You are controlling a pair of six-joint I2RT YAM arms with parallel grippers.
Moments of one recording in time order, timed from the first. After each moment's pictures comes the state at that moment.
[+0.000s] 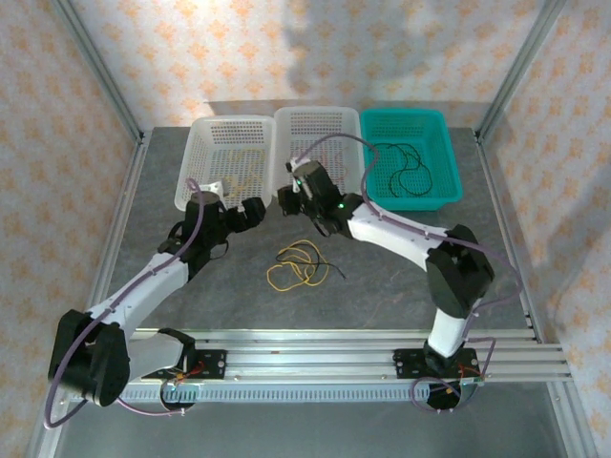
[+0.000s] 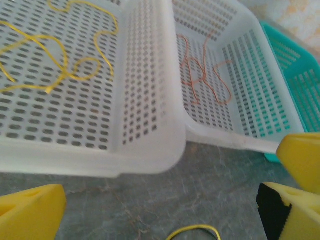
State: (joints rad) left arm -0.29 1.16 0.68 -0.04 0.05 -0.59; right arm 0.78 1.75 1.33 -0.16 0.04 0.43
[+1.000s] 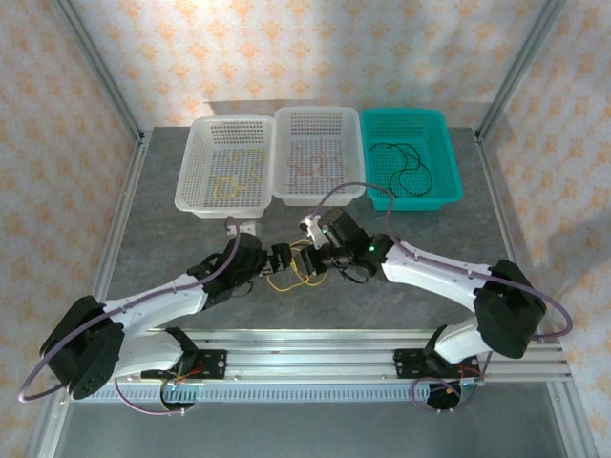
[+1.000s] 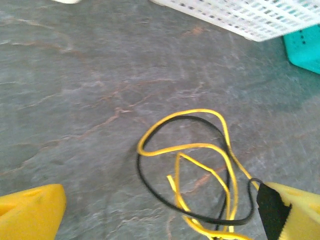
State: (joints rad) left arm -0.65 1.15 0.47 -0.04 -0.17 -0.83; right arm 0.86 1.44 0.91 -0.26 -0.27 0.36
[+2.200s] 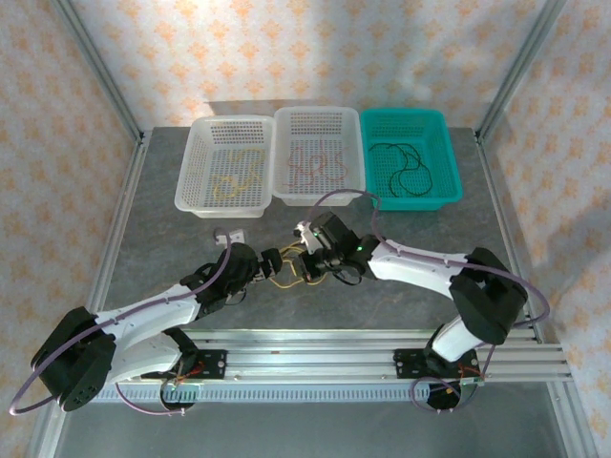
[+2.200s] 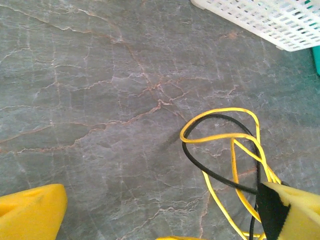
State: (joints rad) left arm -0.65 1.09 0.40 -0.04 -0.23 -0.86; right arm 0.86 1.53 0.91 -0.22 -0.33 0.39
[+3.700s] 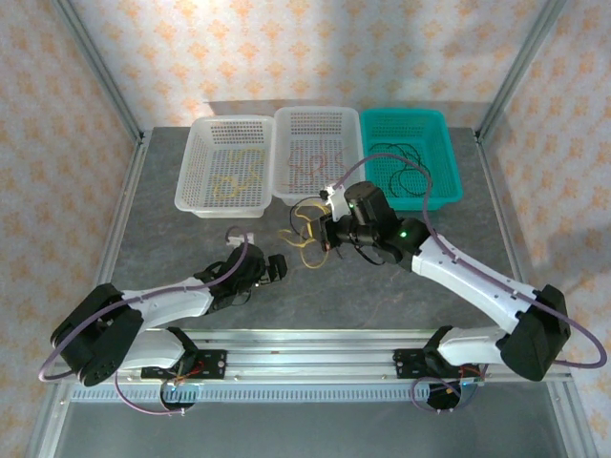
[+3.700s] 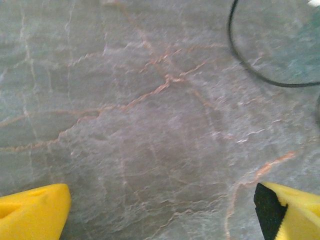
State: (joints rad) left arm -0.65 1.24 0.40 0.05 -0.19 -0.80; right arm 0.76 1.26 1.06 -0.38 -0.23 0.33
